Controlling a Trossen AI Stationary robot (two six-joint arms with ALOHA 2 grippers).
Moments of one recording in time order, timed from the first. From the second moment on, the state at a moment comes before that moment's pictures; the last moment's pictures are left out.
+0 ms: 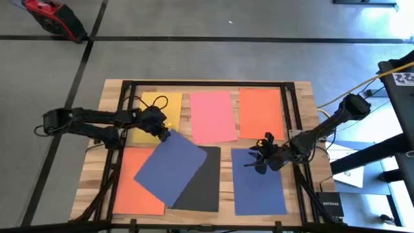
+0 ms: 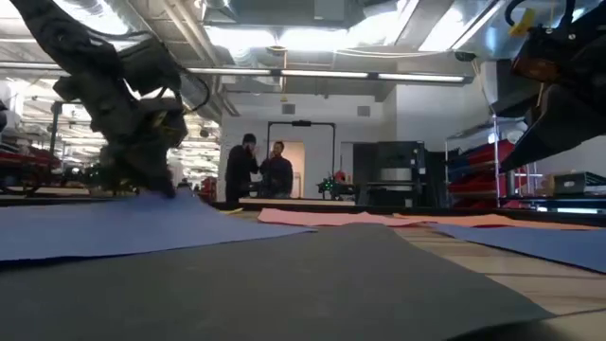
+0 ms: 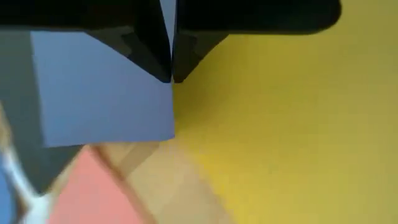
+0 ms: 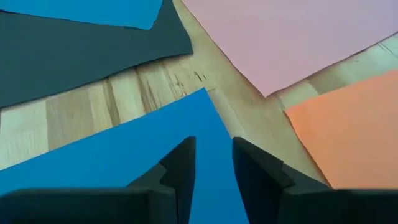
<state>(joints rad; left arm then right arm) 0.34 1.12 0.35 -0.09 0.22 -0.63 0.59 1.07 0.41 -0.32 0.59 0.80</state>
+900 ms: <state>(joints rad) 0.11 1.11 0.66 -0.10 0.10 -0.48 0.27 1.18 0.44 0.31 0.28 0.43</state>
